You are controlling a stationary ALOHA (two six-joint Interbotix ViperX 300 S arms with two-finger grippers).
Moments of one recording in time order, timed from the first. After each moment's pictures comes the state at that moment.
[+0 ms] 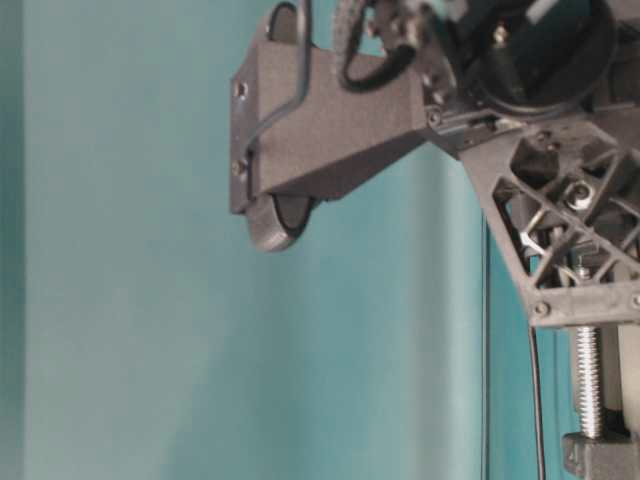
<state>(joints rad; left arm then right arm) 0.02 -1.15 1.59 -0.05 -0.18 -0.05 0.41 0.56 0.12 2.07 -1.42 -0.88</state>
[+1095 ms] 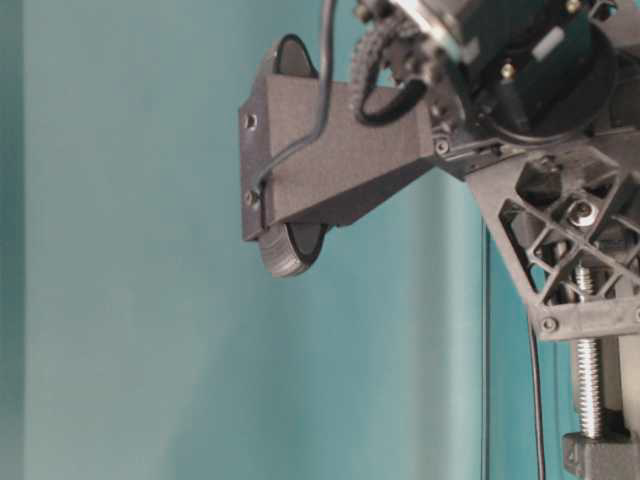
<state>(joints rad) 0.02 -1.15 1.59 -0.05 -0.18 -0.05 0.39 0.56 0.11 2.04 -1.42 -0.92</state>
